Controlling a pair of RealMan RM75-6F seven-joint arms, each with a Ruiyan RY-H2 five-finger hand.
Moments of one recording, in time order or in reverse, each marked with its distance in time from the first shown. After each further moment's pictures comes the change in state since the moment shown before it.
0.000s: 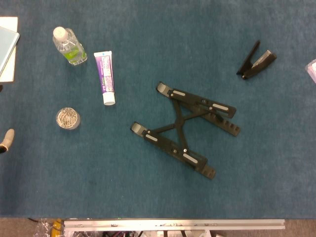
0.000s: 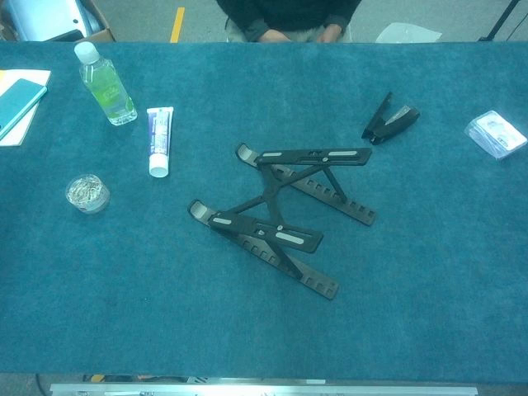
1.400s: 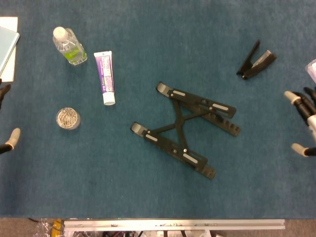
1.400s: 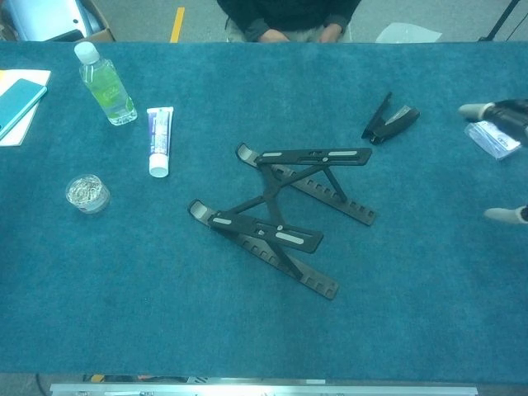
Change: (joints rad) left arm -0.023 -0.022 -0.005 0.018 -0.017 -0.043 0.000; right arm 0.204 -0.054 0.008 -0.100 0.037 -0.344 -0.294
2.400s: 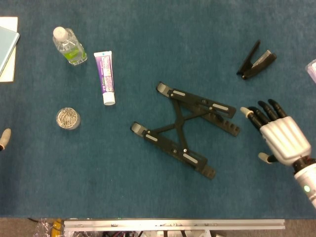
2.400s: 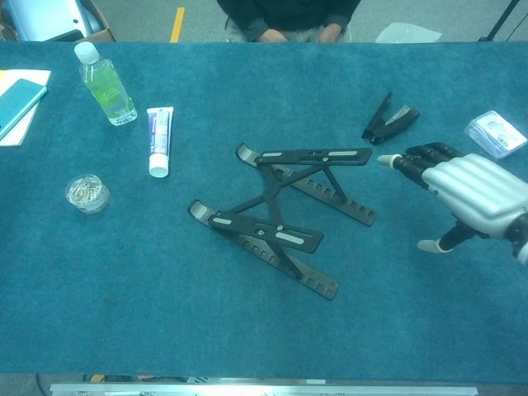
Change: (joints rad) left arm 0.009 -0.020 0.004 0.116 0.002 0.004 -0.133; right arm 0.103 -0.230 -0.021 0.014 0.169 -0.109 -0.323
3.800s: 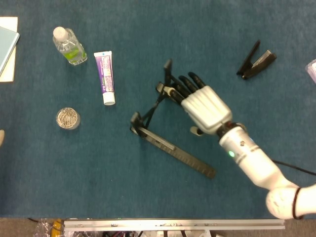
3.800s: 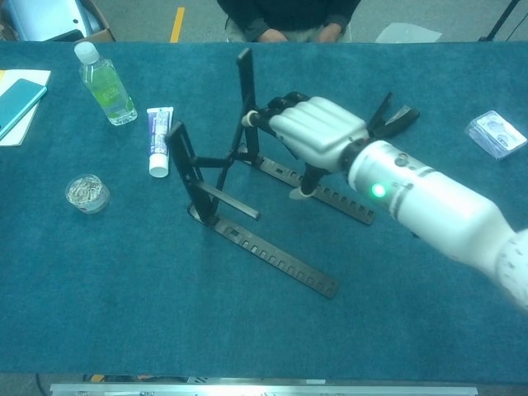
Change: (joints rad) left arm 0.018 0.016 0.009 0.031 0.027 0.033 -0.061; right arm 0.471 -0.293 0.233 0.003 0.501 -0.077 -0.360
